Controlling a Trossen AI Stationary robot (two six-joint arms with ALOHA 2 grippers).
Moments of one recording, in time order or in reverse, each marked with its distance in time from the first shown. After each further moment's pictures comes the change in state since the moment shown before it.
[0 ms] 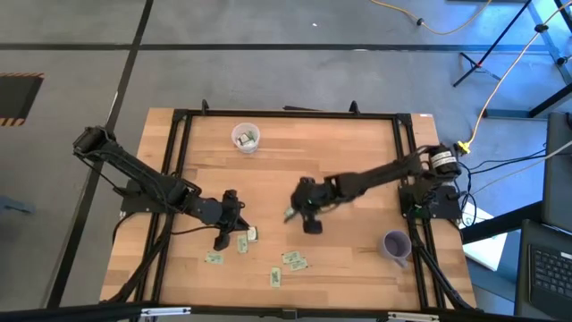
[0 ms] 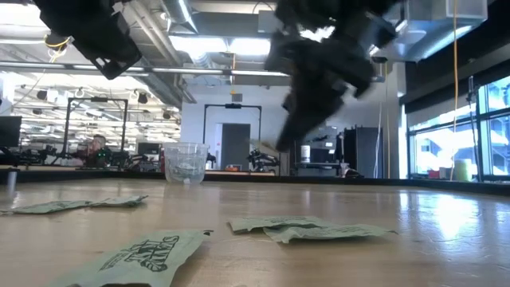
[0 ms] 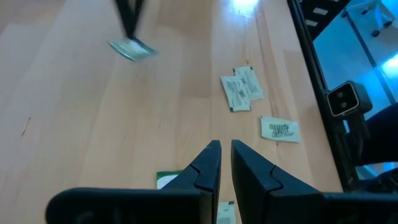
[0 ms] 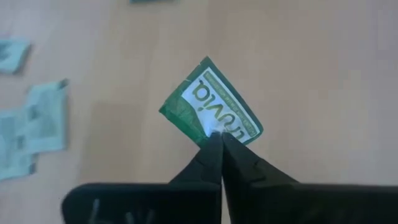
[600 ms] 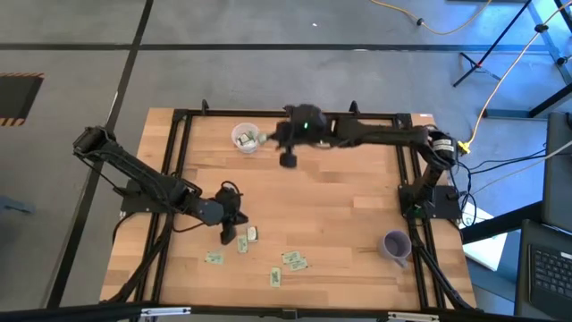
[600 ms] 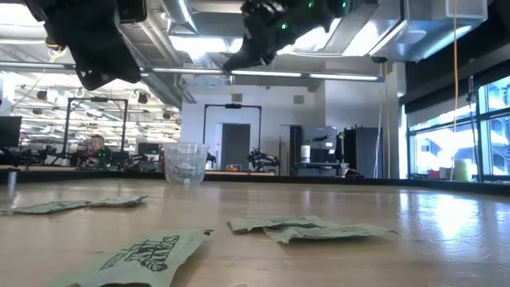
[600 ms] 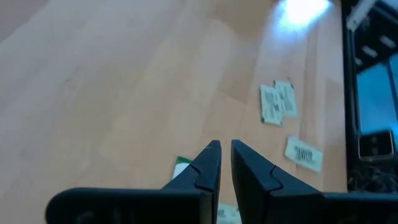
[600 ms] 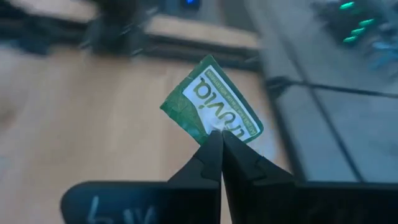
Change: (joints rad) left arm 0.000 0.000 0.000 -0.079 -0.122 -0.299; right arm -0.375 0.003 0.359 0.134 -0.023 -0.340
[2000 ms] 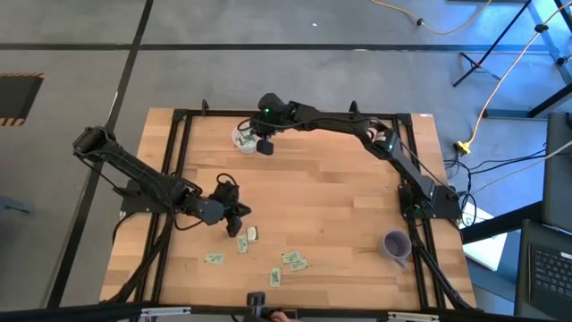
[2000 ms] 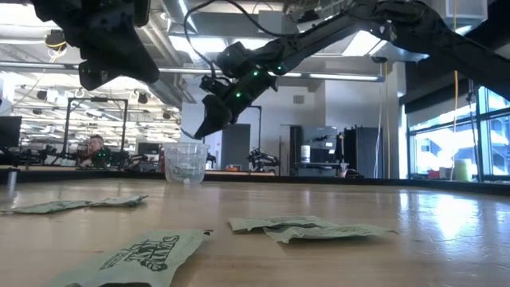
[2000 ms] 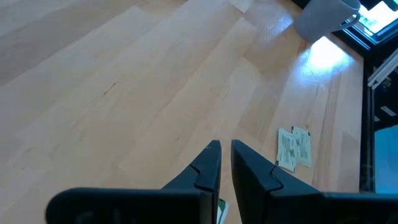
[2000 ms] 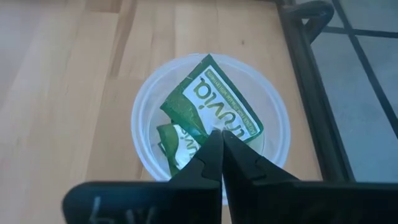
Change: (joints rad) left arm 0.008 0.000 0.000 0.012 -0.156 -0.139; right arm -0.148 0.584 0.584 -0.239 -0.155 -0.051
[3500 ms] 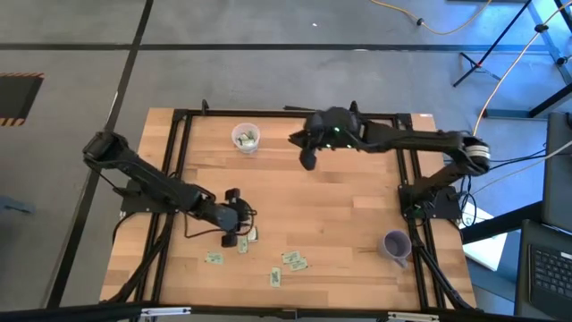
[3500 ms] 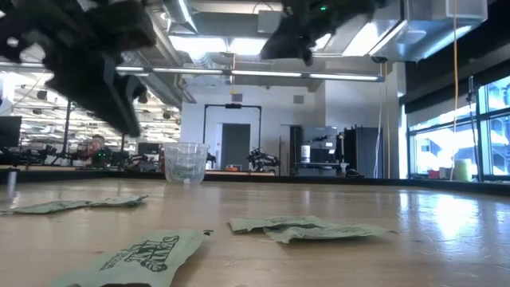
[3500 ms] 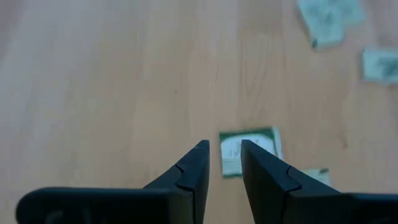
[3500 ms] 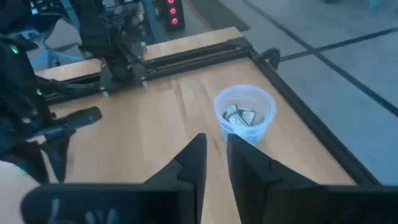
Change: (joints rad) left arm 0.033 0.193 0.000 -0.003 0.210 0.552; right arm 0.149 -0.883 -0.874 0.276 0.181 0.455
